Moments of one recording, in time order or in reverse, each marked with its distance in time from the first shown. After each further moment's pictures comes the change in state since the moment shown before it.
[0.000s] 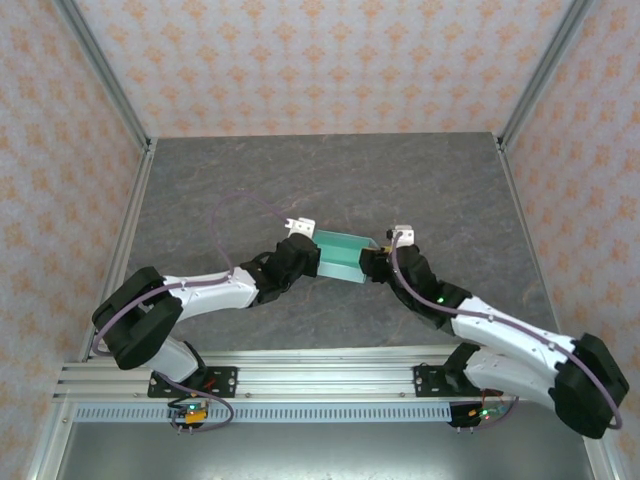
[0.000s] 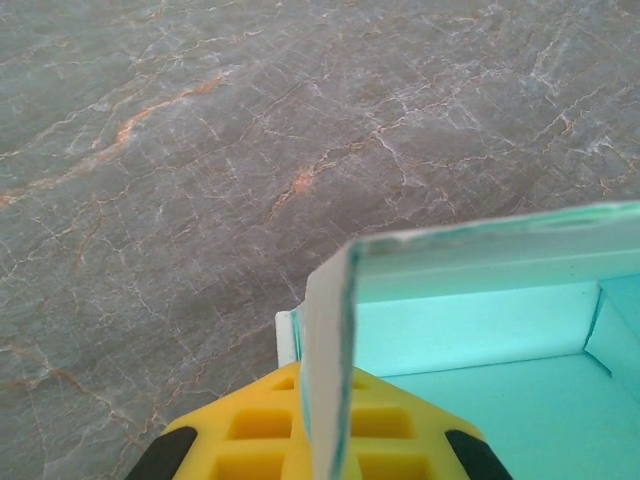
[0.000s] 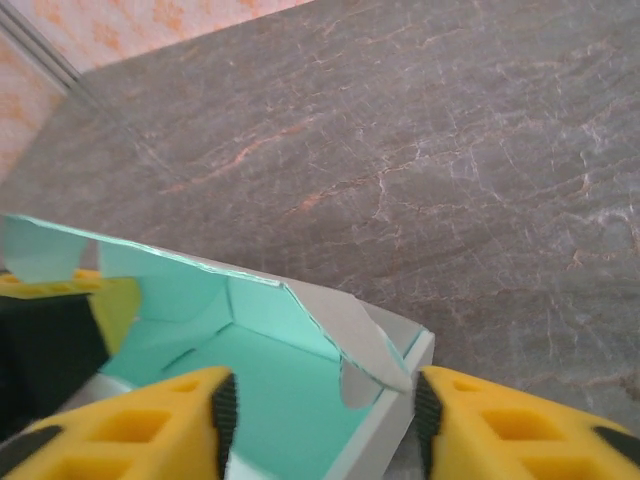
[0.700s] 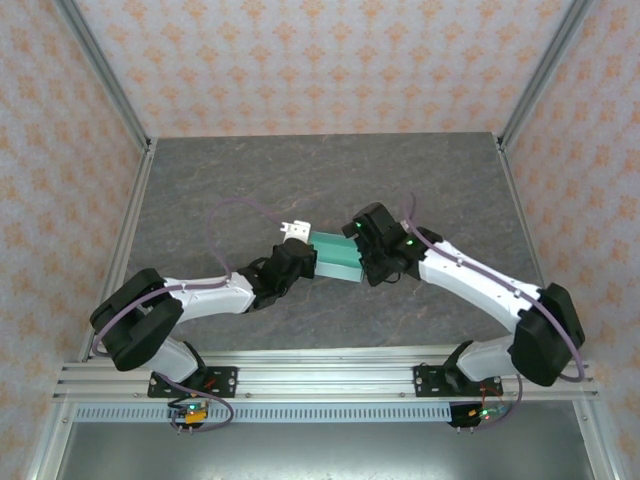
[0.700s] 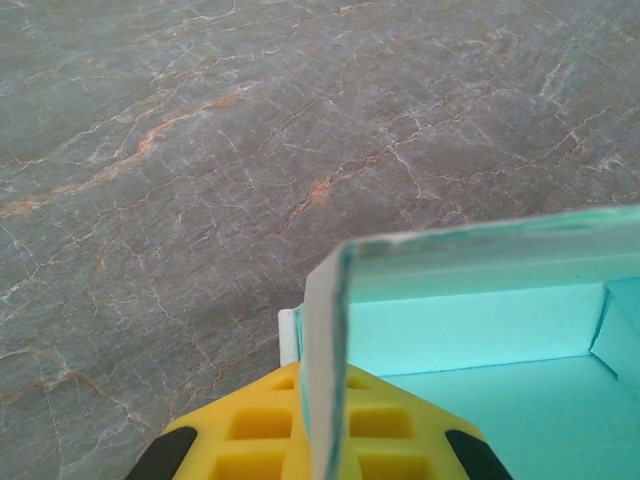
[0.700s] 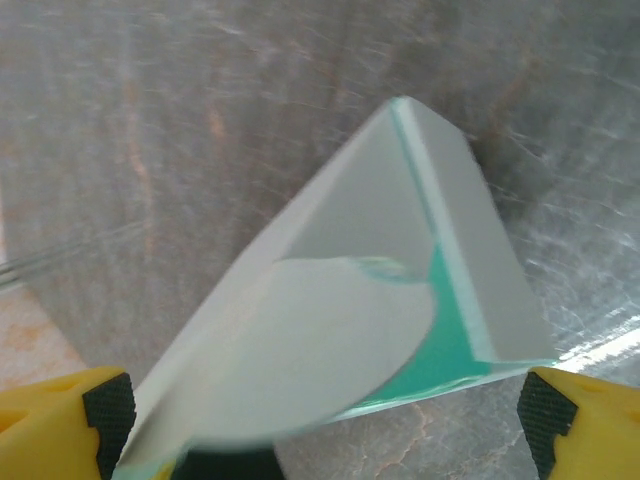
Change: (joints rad) left arm 0.000 -0.011 -0.065 0.101 -0.030 0.007; right arm -0.043 0.438 0.514 -0.563 -0.215 1.097
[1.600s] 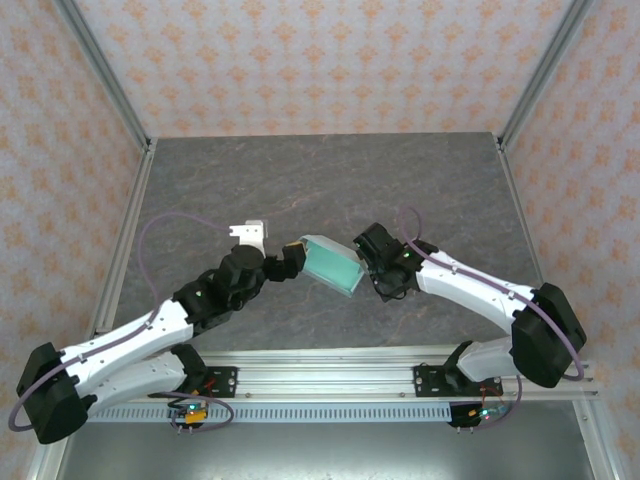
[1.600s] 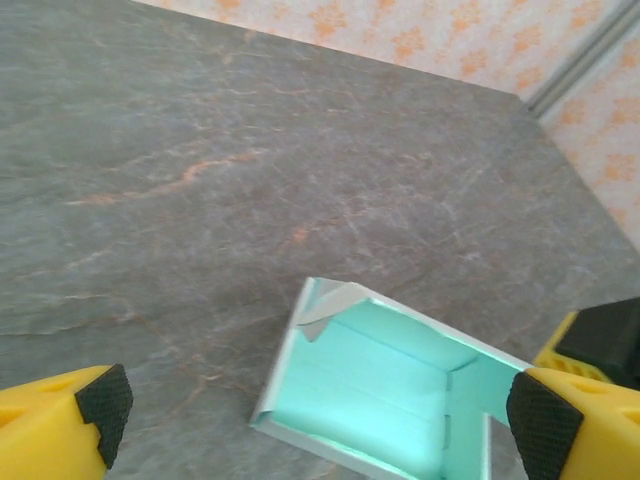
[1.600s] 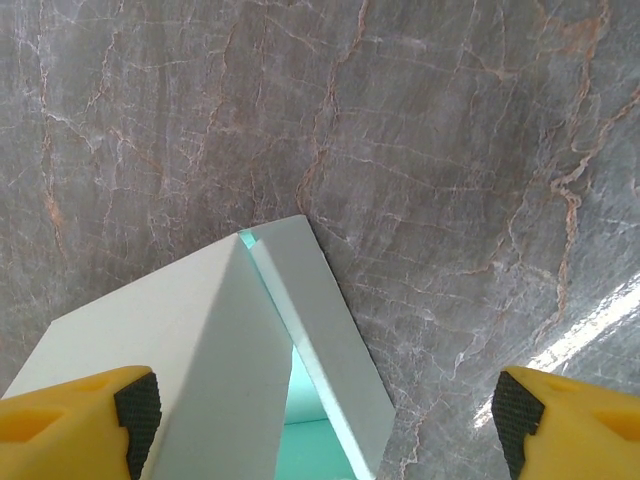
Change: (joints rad) left arm 0.000 -0.571 -0.042 -0.402 0.015 -0.221; right arm 0.032 -0.025 -0.124 -0.076 0.145 0.026
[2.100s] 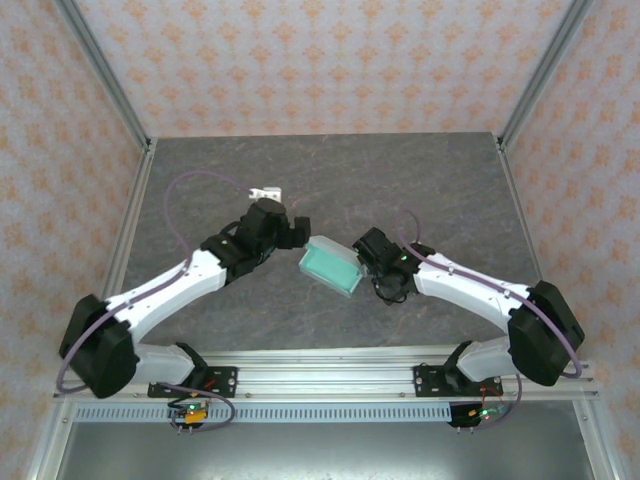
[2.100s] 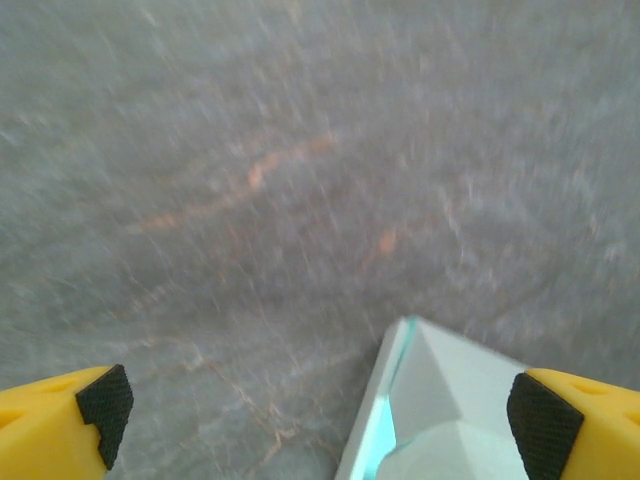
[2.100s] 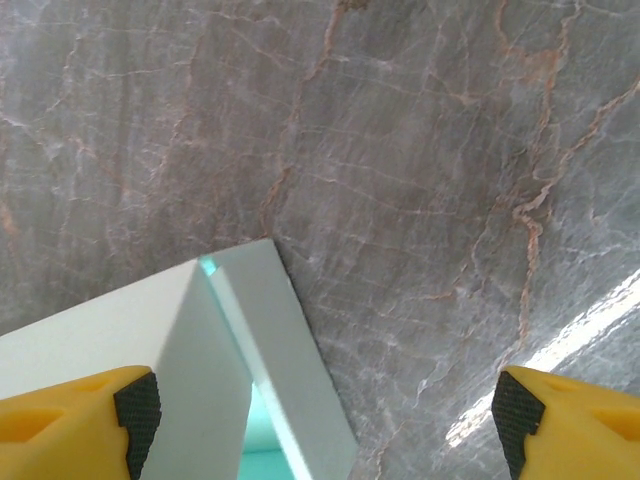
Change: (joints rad) left arm 0.173 0.422 0.319 -0.154 0.140 0.137; right arm 0.011 0.019 -0.030 -0.002 0.030 -0.026
